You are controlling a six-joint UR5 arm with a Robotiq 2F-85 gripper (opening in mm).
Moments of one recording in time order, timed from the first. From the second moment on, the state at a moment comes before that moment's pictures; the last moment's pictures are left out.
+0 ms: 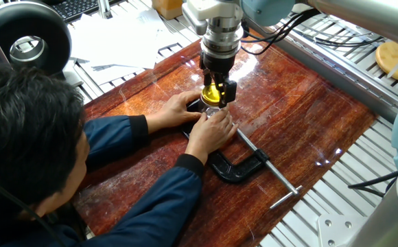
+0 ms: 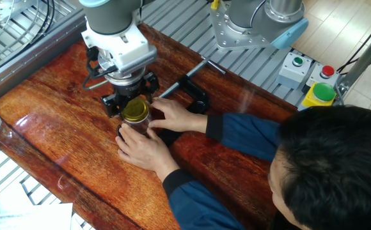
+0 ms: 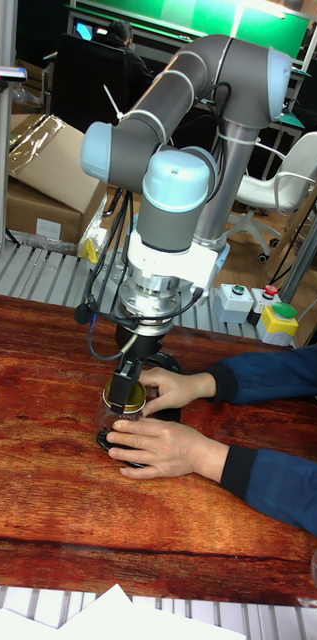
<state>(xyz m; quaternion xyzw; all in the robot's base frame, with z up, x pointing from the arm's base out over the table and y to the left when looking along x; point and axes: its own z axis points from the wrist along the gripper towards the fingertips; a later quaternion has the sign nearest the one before) 0.530 -0.012 0.067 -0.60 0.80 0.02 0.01</state>
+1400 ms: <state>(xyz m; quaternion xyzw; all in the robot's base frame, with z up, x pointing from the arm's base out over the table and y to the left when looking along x) 0.532 -0.015 0.065 -0.57 0.82 0.02 0.00</state>
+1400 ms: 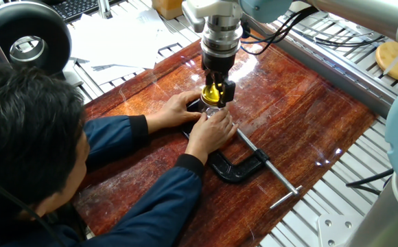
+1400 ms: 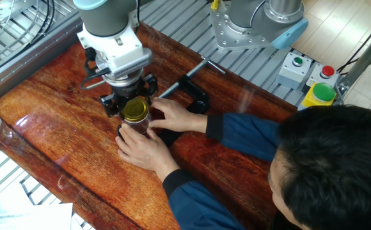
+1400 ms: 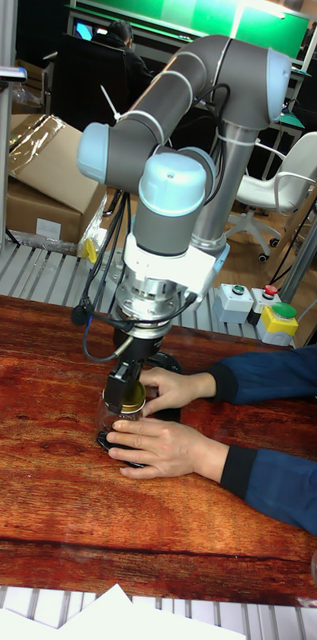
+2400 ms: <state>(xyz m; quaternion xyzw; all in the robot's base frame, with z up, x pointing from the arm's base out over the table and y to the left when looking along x) 0.529 -0.012 0.063 -0.44 0.90 0.03 -0.01</state>
